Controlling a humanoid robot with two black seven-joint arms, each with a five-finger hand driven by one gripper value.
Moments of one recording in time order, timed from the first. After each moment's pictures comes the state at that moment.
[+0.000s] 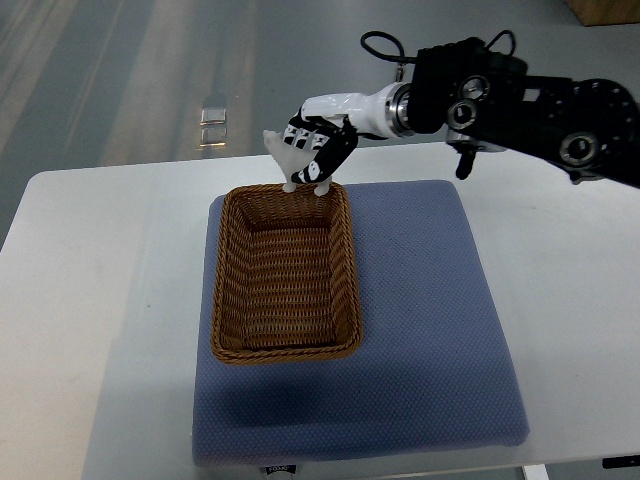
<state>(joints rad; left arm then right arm) -0.07 0.00 0.02 -0.26 0.02 0.01 0.09 1.39 -0.23 0.13 1.08 -0.77 0.24 -0.29</state>
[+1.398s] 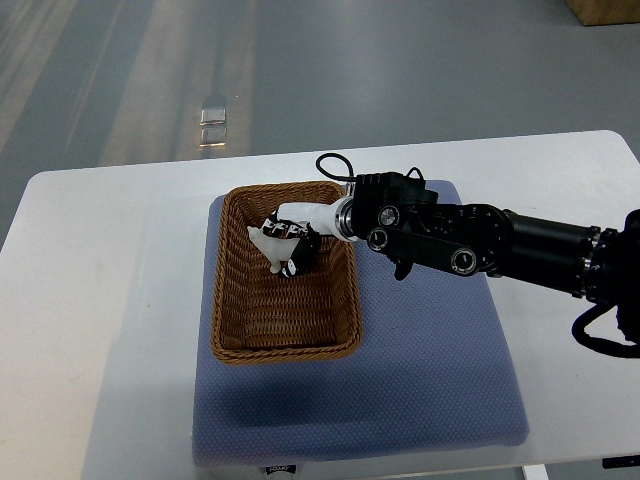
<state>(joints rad) -0.07 0.00 0.02 -0.26 0.02 0.01 0.09 1.16 0.00 0.08 0.89 -0.92 0.14 -0.26</state>
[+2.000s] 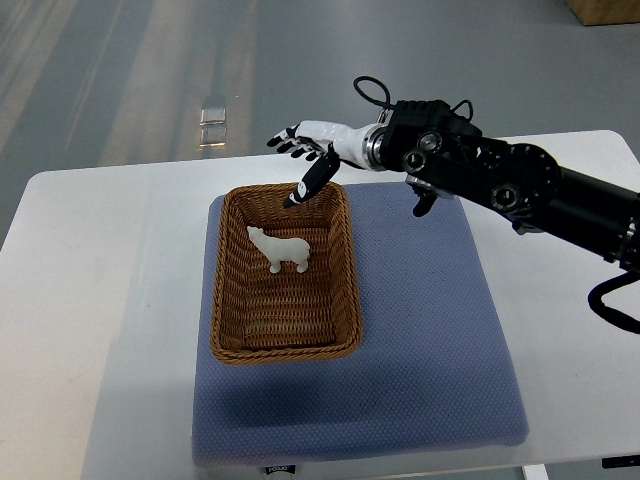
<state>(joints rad) -0.07 0.00 0.02 -0.25 0.02 0.01 0.09 1.19 -0.12 0.37 0.89 -0.89 0.15 -0.26</state>
